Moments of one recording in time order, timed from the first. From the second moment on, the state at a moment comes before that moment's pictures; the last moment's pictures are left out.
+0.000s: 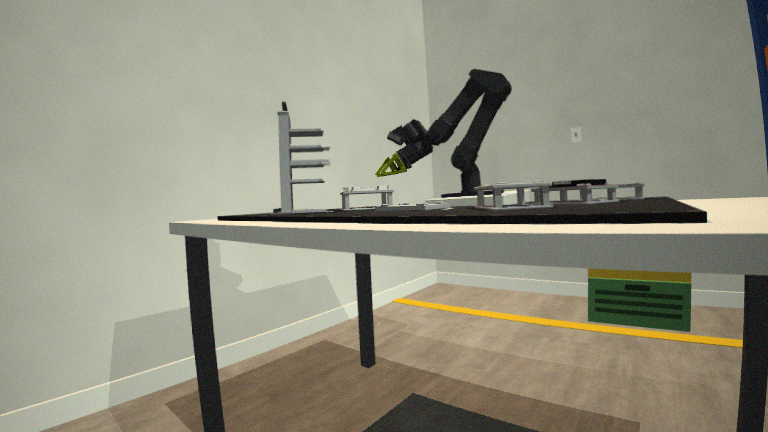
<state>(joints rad) -1.43 0.99 0.24 0.18 -0.62 -0.36</state>
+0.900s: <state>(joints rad) -1.45 0.85 0.40 -0.12 -0.65 -0.38</state>
